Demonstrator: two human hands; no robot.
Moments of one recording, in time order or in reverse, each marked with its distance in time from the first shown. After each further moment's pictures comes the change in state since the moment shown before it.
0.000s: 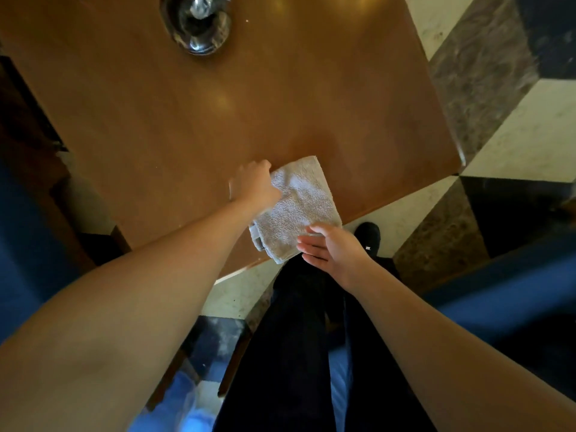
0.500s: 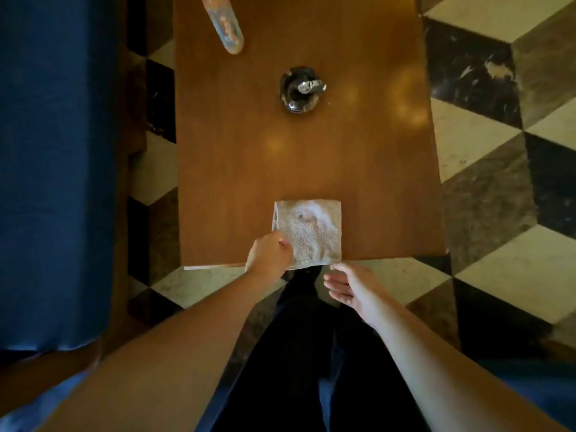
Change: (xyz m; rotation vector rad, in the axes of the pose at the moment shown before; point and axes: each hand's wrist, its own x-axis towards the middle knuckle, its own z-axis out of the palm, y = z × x) left_hand -0.190 0.016 -0.002 -0.690 0.155 -0.288; right_hand -0.100 -0.014 -0.041 -0.389 0.001 -0.123
